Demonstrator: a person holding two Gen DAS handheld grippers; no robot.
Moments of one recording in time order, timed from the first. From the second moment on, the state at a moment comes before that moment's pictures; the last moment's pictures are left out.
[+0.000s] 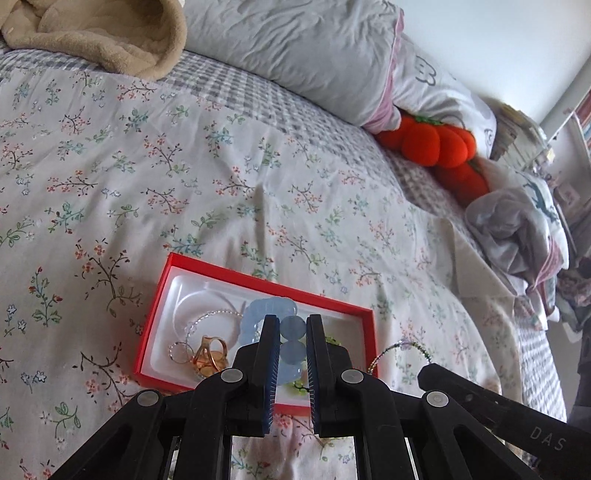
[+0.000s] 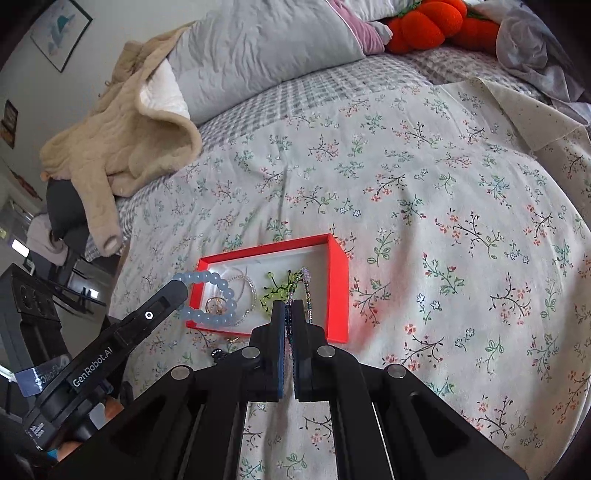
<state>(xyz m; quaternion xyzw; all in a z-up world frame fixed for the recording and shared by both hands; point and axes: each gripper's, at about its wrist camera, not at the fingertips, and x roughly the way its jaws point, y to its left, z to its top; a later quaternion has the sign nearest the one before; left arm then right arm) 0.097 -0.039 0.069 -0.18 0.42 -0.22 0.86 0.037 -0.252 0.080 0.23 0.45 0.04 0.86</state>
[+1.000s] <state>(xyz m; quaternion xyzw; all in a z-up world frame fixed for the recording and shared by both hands) 0.122 -0.003 0.040 -0.14 0.45 -0.17 0.87 0.079 -0.198 0.072 0.20 0.45 0.08 0.87</state>
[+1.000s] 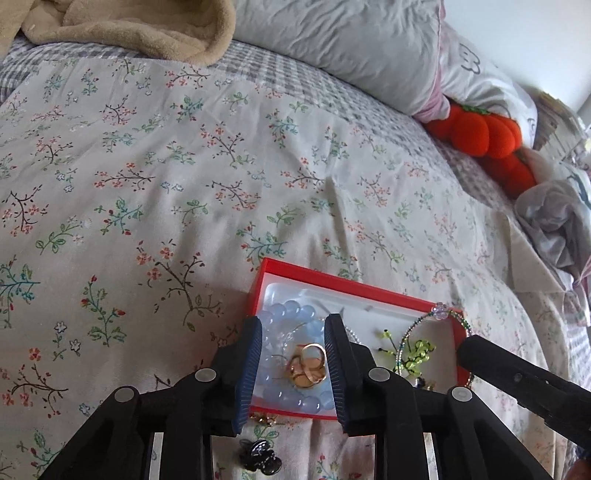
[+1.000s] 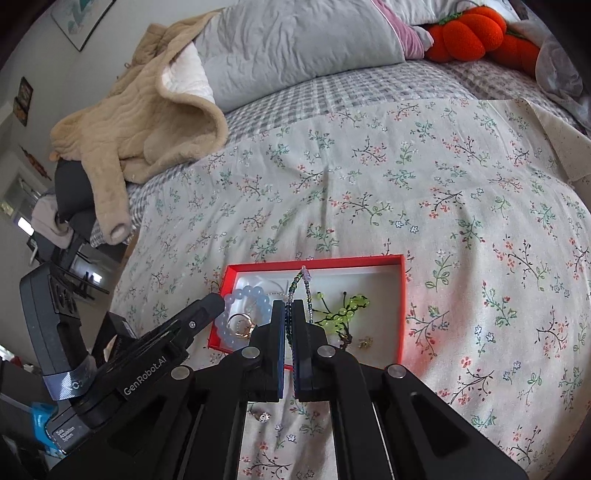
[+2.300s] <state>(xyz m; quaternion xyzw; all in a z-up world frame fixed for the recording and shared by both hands) 0.096 0.000 0.018 -0.09 0.54 -0.12 0.83 0.057 -0.203 0.061 0.17 0.50 0.04 0.85</state>
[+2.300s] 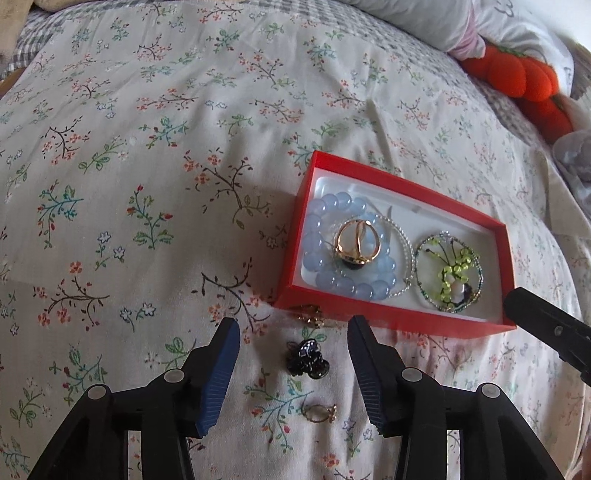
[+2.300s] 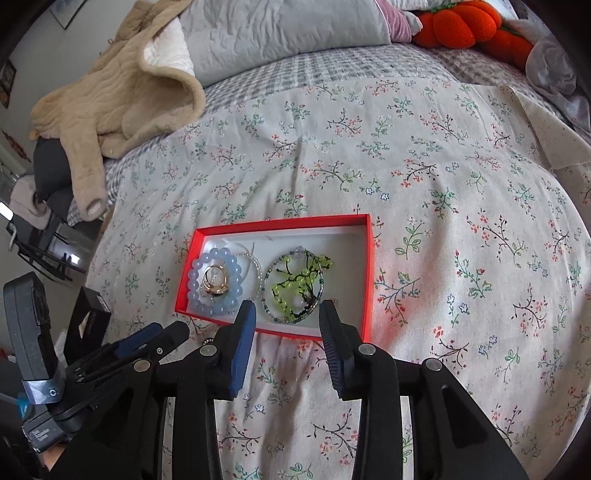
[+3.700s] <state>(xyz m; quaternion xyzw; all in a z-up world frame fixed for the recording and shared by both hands) 0.096 -0.024 -0.017 -0.06 0.56 -0.14 0.82 0.029 -0.189 0.015 0.10 0.60 -0.01 0.79</state>
